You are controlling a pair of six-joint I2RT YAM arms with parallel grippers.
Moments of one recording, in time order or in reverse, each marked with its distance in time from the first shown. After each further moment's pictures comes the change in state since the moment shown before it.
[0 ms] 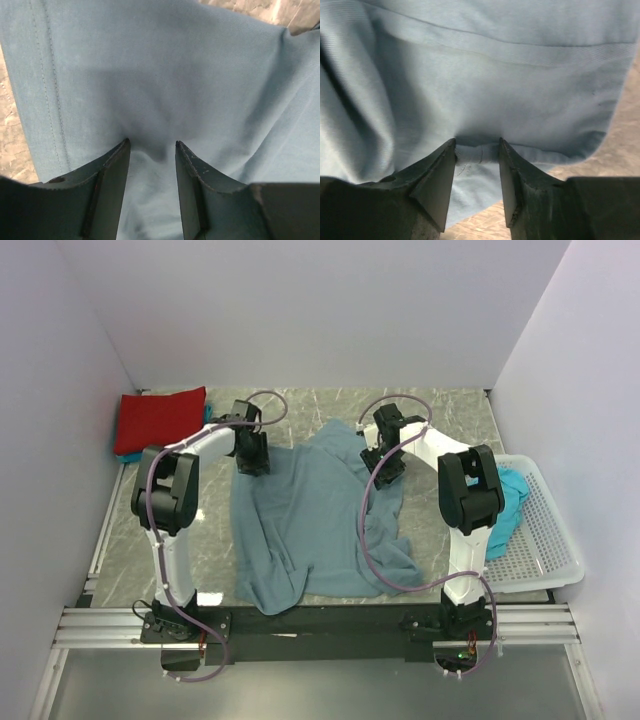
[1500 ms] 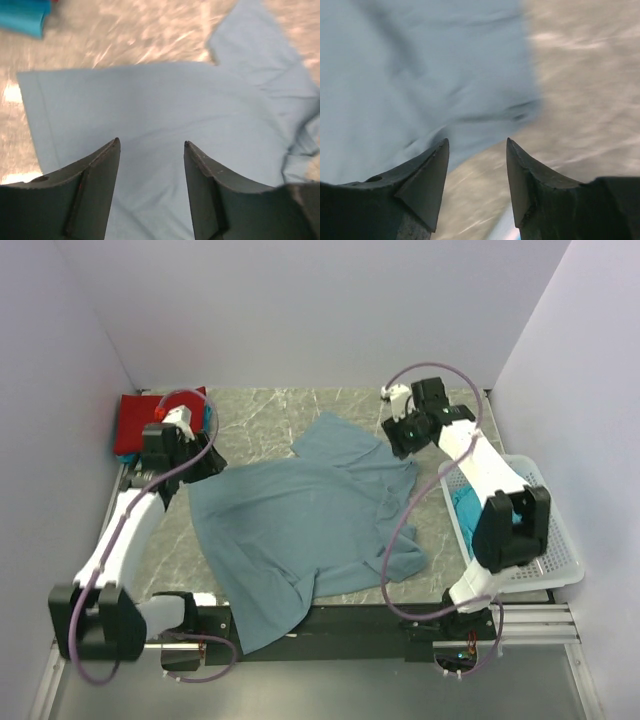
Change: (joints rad) left arm 0.238 -0.844 -0.518 0.129 0.100 0.006; right arm -0.094 -0.324 0.010 0.050 0.042 -0.130
